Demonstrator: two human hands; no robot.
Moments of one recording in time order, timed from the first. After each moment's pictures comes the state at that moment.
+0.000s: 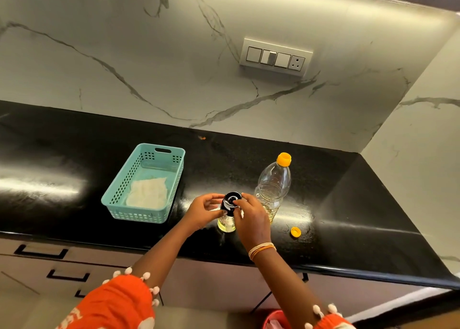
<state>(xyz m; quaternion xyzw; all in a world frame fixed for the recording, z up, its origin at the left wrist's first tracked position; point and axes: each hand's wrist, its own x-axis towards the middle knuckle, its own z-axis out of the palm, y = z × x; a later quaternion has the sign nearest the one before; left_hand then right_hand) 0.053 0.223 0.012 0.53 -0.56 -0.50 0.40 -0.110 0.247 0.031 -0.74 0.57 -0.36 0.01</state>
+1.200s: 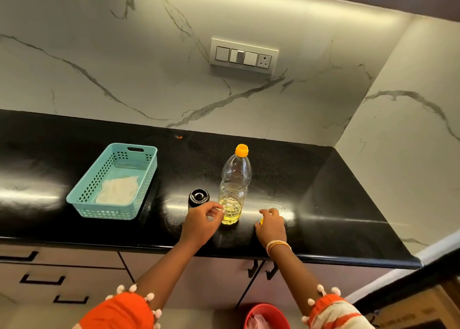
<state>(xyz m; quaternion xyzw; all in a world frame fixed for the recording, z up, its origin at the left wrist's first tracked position) -0.045 0.265 0.003 0.57 -0.63 -0.28 0.45 -0.256 0.245 -0.009 -0.63 0.75 -0.13 0.14</state>
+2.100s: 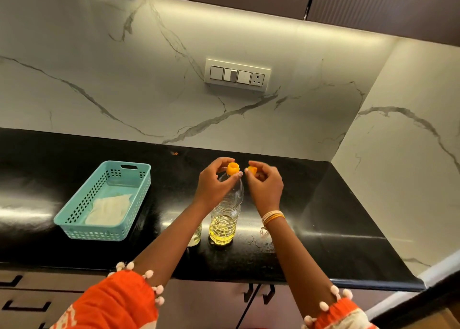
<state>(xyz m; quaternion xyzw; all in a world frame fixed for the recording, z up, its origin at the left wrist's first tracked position) -0.082 0.190 0.122 0.45 -0.64 -0.29 0.55 -0.220 0.200 0.138 -0.55 0.56 -0.58 0.20</state>
